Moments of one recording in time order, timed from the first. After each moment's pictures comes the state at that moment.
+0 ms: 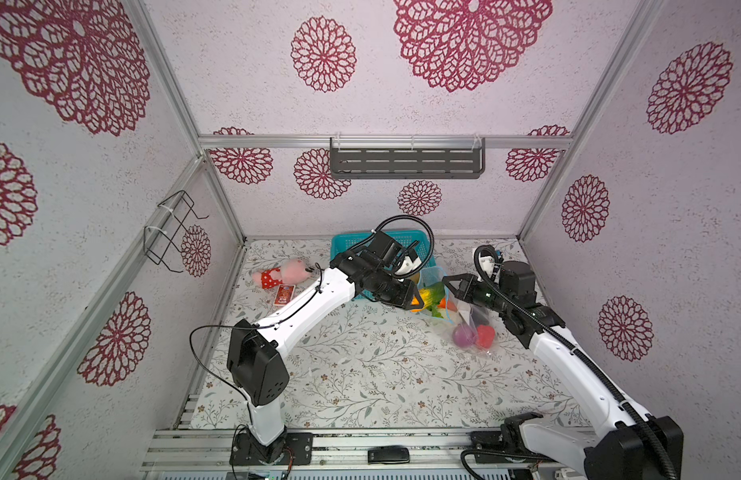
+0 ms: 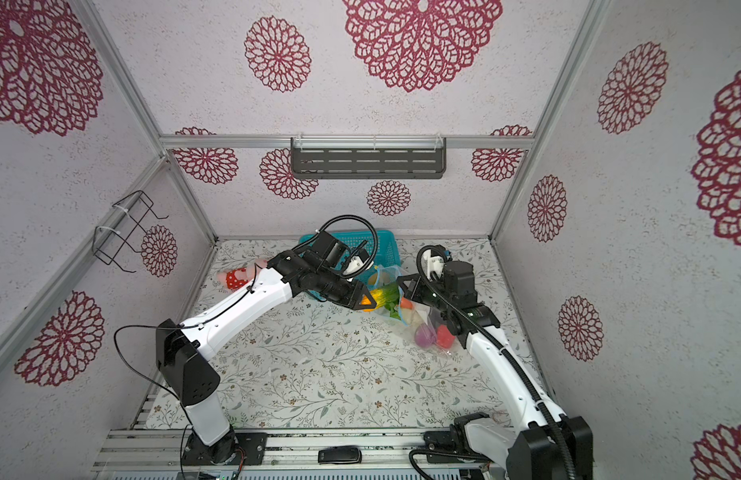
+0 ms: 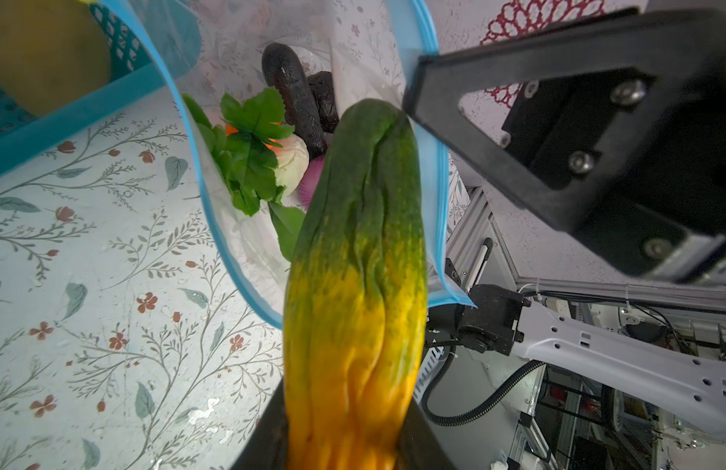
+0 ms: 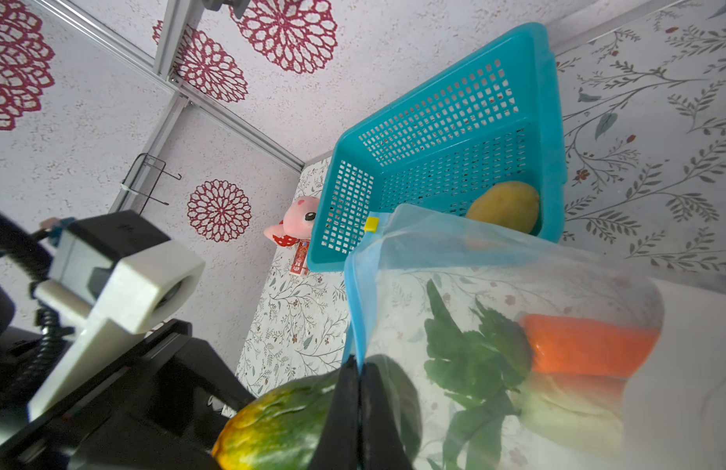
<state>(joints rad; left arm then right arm) -0.72 1.83 1.79 -0.90 0.53 -0.34 0.27 1.12 0.92 -0.20 -0.49 0.64</state>
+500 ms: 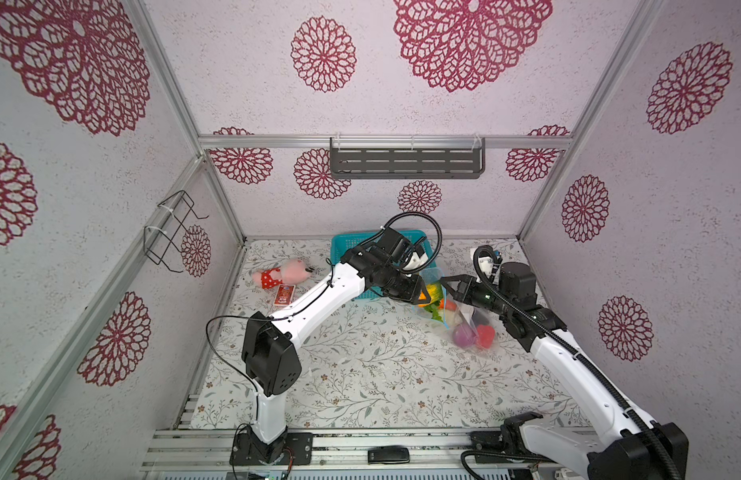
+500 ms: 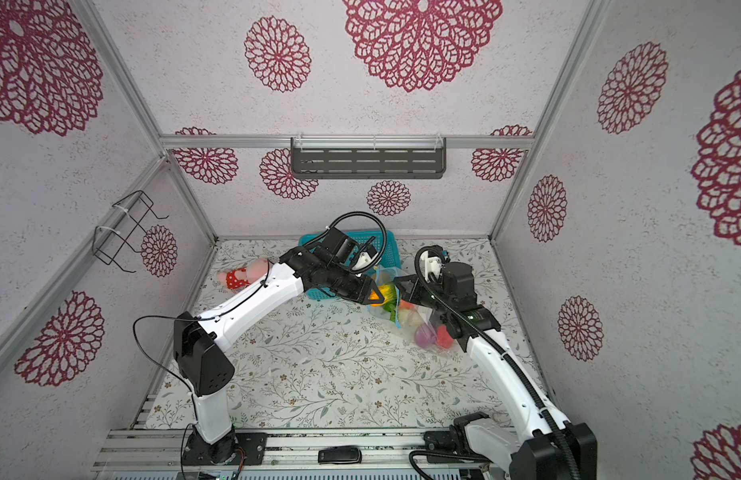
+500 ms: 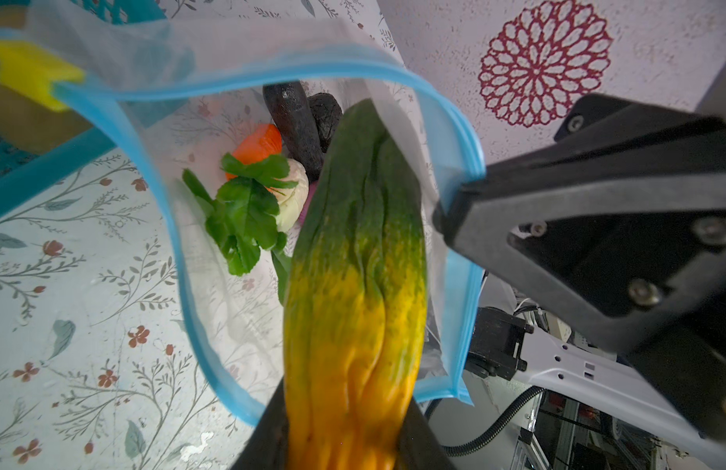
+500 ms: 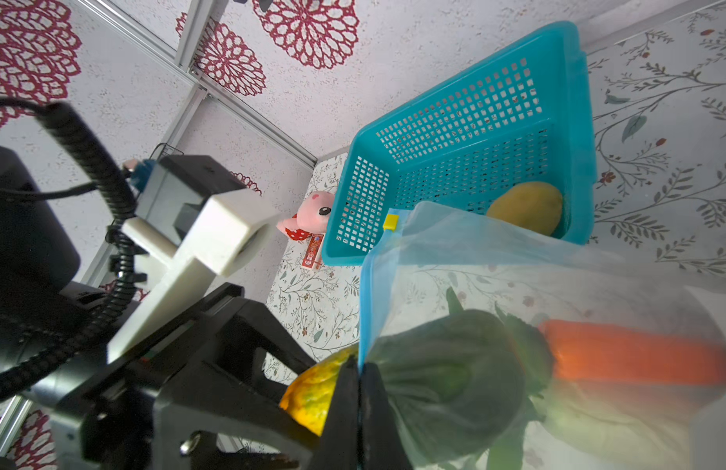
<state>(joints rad) -0.74 1.93 1.90 -0.90 0.53 -0.35 0.29 1.10 0.92 -0.20 -0.50 0.64</state>
